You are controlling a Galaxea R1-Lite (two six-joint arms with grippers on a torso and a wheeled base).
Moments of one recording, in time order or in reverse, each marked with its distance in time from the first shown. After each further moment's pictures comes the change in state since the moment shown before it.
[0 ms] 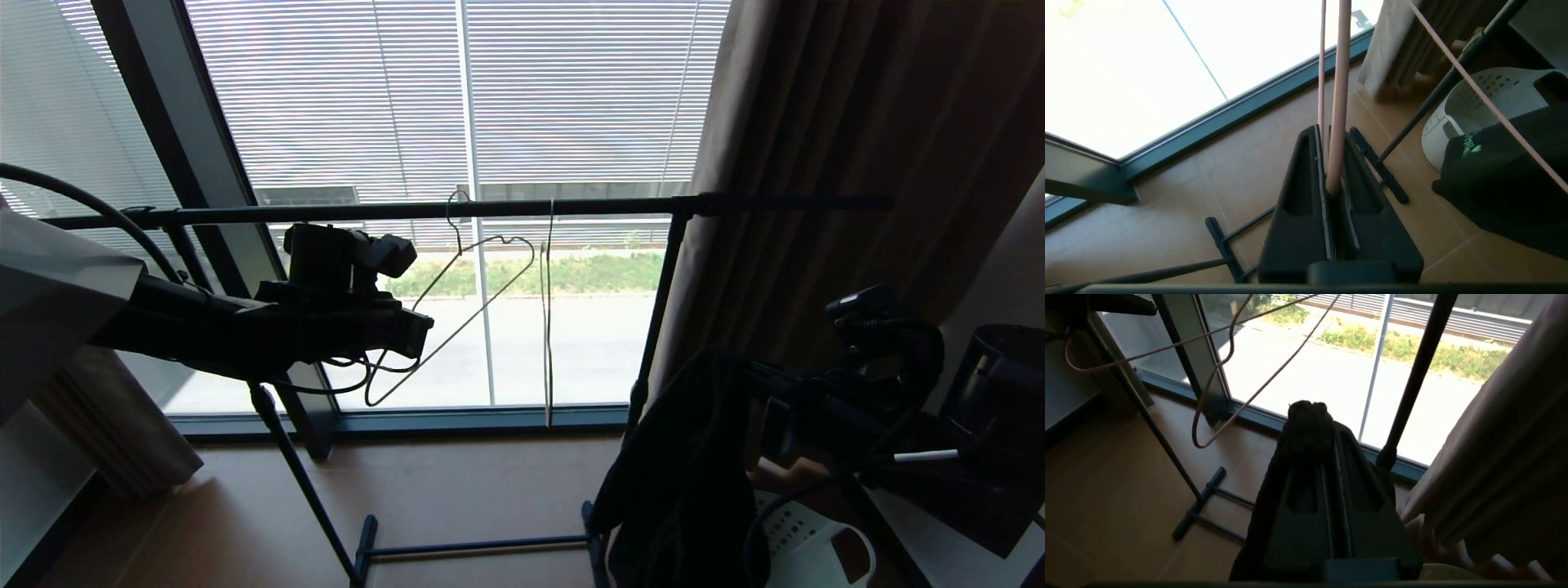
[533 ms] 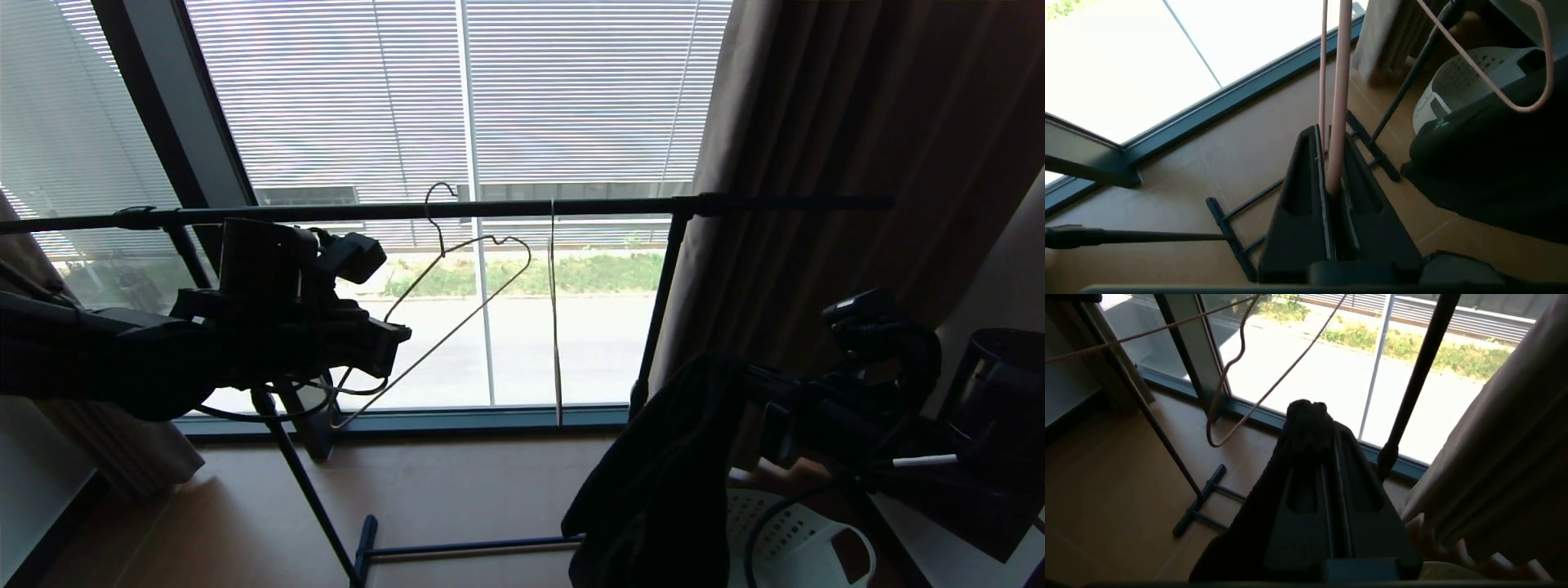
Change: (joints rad) left arm -0.006 -0.226 0.232 0.000 -0.004 0.011; right arm 0.013 -0.001 0.008 0.000 -0.006 -0.006
